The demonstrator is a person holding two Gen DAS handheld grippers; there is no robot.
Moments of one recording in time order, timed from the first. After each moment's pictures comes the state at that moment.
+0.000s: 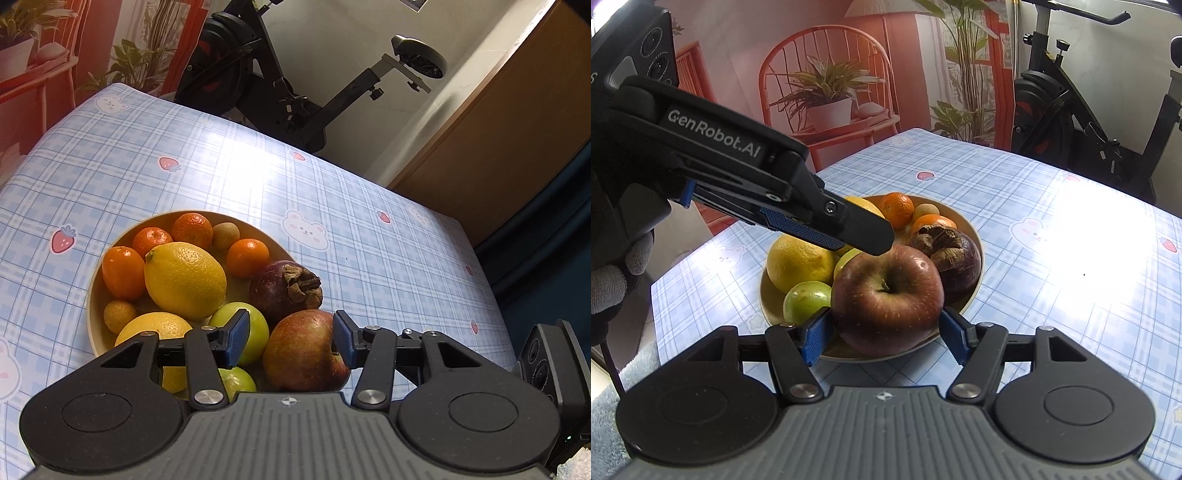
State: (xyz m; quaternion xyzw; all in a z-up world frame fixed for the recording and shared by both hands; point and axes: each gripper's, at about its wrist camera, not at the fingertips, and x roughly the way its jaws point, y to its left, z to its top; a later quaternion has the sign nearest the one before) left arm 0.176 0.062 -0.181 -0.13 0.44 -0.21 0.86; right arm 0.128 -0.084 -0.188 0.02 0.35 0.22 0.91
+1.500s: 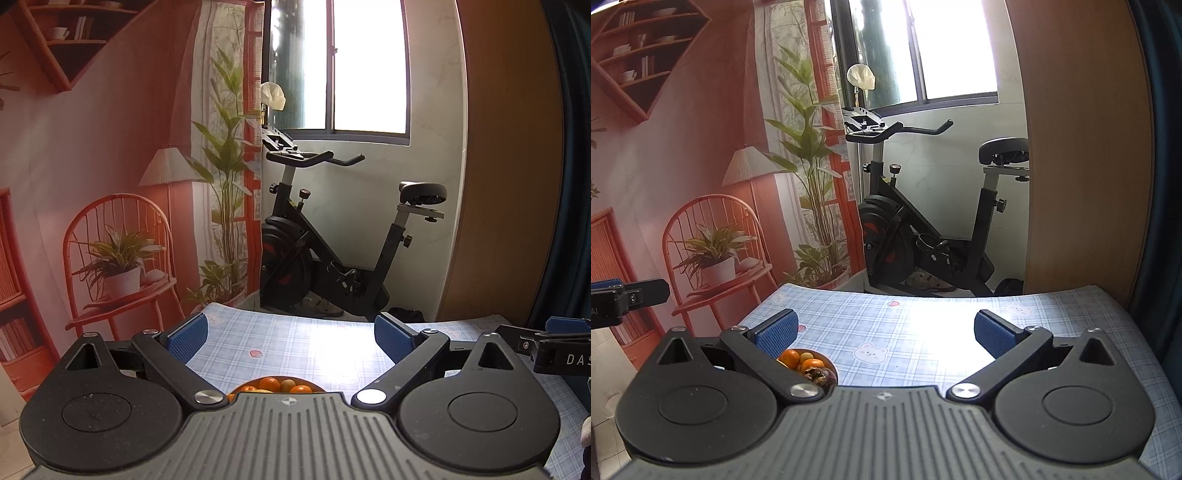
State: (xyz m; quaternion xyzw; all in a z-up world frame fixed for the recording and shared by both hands) left arm -0.004 -0.001 -0.001 0.03 0.17 -0.04 0.98; right arm -0.029 -0.174 0.009 0.10 0.20 -0.03 0.97
